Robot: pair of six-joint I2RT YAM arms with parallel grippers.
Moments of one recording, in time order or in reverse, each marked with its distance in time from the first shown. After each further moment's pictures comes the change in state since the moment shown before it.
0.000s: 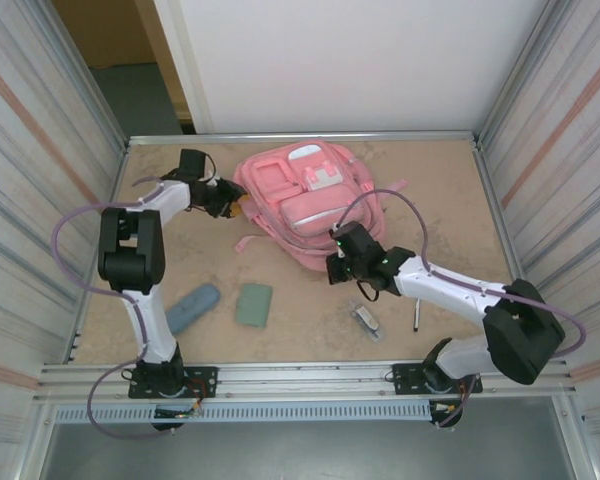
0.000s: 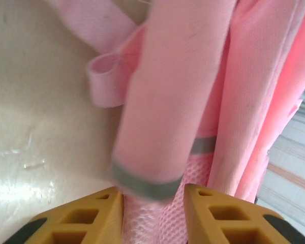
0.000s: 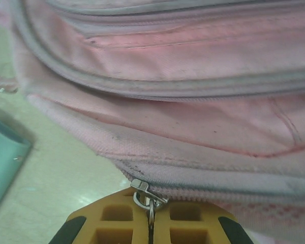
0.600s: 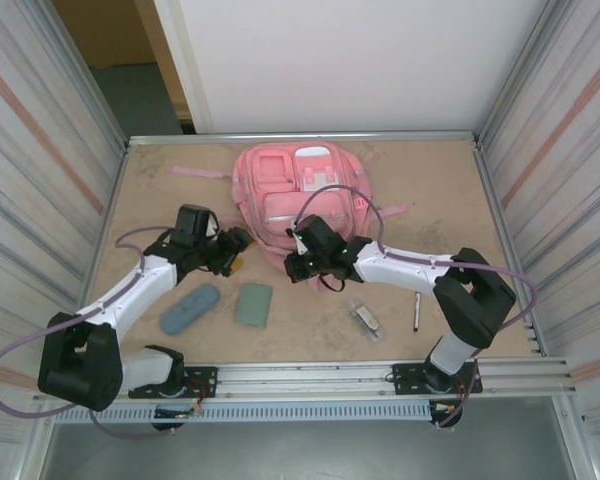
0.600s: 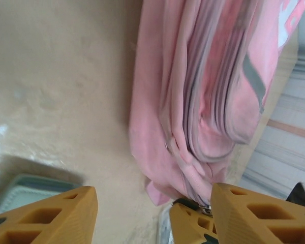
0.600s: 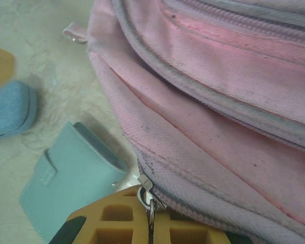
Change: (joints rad) left arm -0.232 -0.741 -0.659 0.065 -0.176 -0.228; right arm 0.107 0.281 0.215 0.100 -0.180 0.040
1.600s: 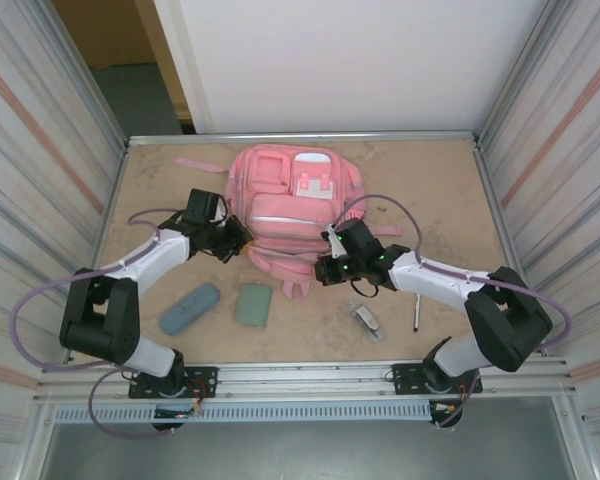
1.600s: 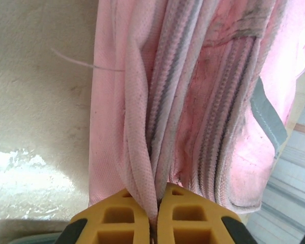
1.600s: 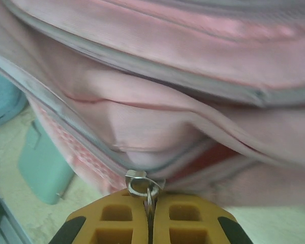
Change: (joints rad) left arm 0.050 0.263 0.175 -0.019 0.006 0.169; right arm -0.195 -0.211 -0.264 0.022 -0.152 -0.003
